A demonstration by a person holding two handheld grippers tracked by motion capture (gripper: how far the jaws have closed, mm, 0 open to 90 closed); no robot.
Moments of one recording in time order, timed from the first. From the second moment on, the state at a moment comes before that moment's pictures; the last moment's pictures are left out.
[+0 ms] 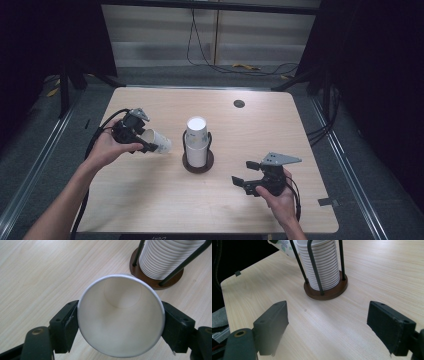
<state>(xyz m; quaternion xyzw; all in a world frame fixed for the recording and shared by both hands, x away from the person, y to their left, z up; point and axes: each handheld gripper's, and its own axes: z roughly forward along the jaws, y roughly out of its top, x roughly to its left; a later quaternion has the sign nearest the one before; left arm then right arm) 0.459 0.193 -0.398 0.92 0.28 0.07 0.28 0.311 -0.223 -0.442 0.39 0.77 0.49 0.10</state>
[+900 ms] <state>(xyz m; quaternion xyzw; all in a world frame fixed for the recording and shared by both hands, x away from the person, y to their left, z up) 0.470 0.172 -0.408 0.93 0.27 0.07 0.23 0.311 -0.227 -0.442 0.40 0.77 0.49 0.11</state>
